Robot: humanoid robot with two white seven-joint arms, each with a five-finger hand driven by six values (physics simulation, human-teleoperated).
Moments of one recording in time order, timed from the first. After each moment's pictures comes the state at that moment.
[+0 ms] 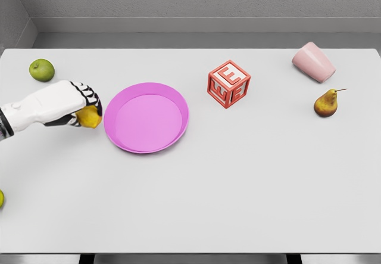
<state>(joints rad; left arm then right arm) -0.33 0.85 -0.36 -1.55 -0.56 -0.61 -0.27 -0.04 0.00 -0.33 0.20 0.29 -0.13 -0.04</state>
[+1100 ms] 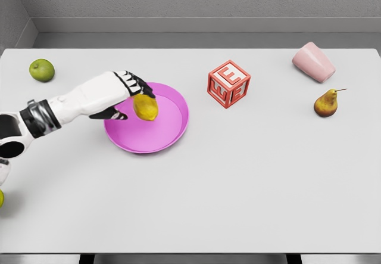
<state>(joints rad) -0.41 0.63 -0.40 -1.55 -0.56 -0.61 -0.27 -0.04 0.00 -0.33 0.20 0.29 -0.13 -0.04</state>
